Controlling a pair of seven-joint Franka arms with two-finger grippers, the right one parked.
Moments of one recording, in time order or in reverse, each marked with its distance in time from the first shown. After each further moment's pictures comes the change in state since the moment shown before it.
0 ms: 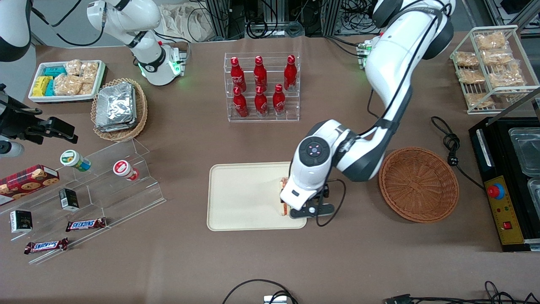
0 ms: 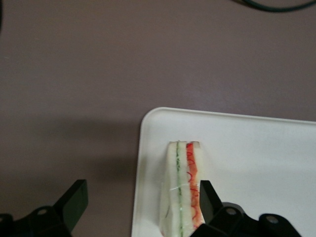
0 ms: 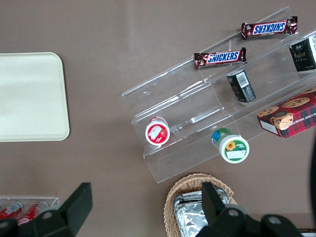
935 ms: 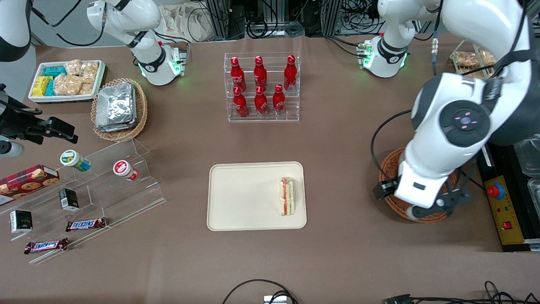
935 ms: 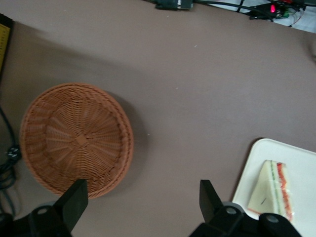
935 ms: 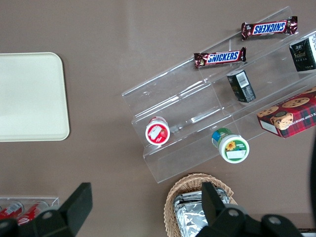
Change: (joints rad) arm 0.299 -0.331 0.005 -0.038 -0.089 -0.359 0.178
